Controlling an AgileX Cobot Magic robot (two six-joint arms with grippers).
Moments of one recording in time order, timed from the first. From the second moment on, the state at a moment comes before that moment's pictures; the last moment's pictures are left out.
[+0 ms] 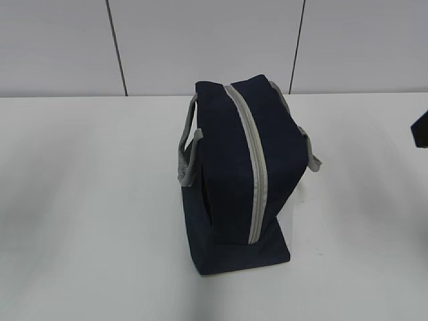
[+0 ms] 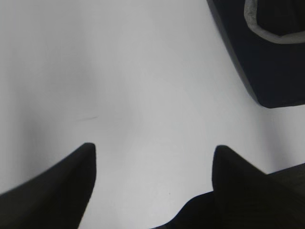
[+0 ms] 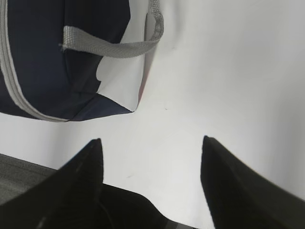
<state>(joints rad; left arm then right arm) -0.21 1.00 -0.96 -0.10 1.05 0.03 0.09 1.11 -1.07 0.25 1.12 -0.16</state>
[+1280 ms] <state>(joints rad) -0.25 0.27 -0.56 0.01 1.17 -0.04 0.09 0.10 -0.54 -0.06 1.23 0.01</state>
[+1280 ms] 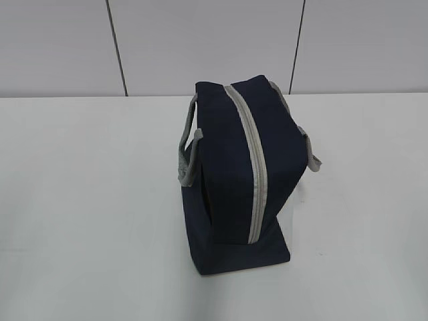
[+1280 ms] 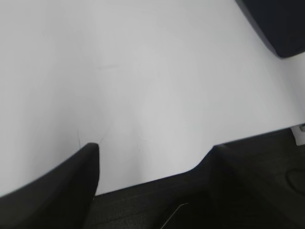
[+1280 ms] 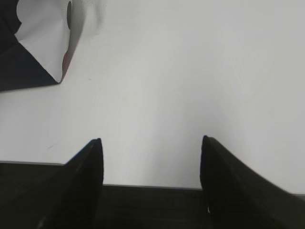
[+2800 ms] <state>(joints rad) -0.06 -0.01 -0.52 0.01 1.11 -0.04 0.09 0.04 -0.51 -0.08 1.14 0.02</state>
